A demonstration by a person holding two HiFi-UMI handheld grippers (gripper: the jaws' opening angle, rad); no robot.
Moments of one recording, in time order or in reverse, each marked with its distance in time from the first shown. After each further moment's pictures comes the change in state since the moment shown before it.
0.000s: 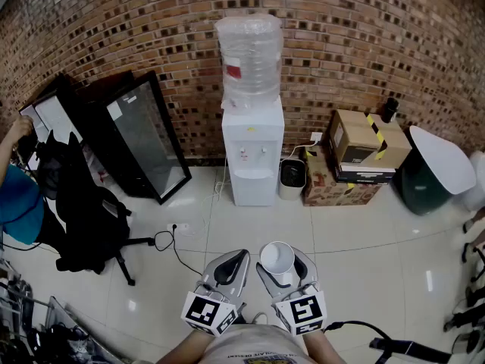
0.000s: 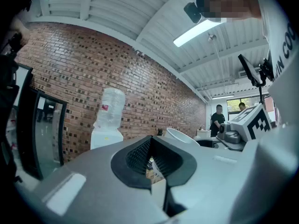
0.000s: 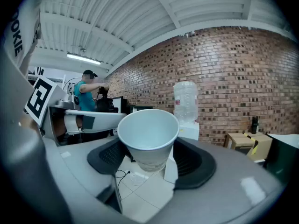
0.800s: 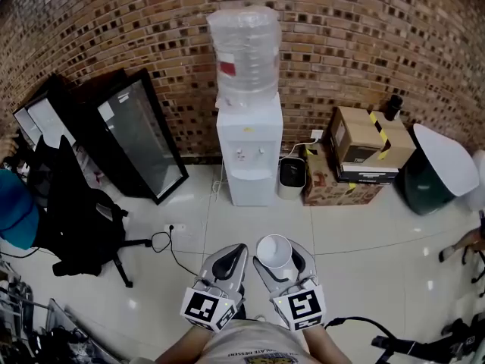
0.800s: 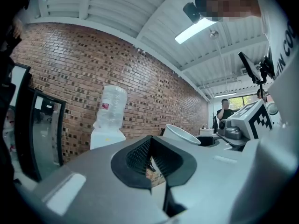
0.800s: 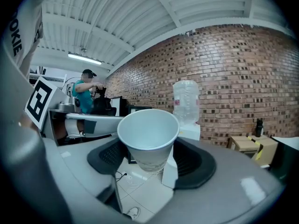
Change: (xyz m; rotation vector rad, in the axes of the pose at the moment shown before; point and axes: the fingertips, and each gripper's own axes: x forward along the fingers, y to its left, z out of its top) left arm 0.054 0.026 -0.006 0.013 0.010 0.026; right arm 0.043 -0.040 0.003 -0.026 -0.011 0.026
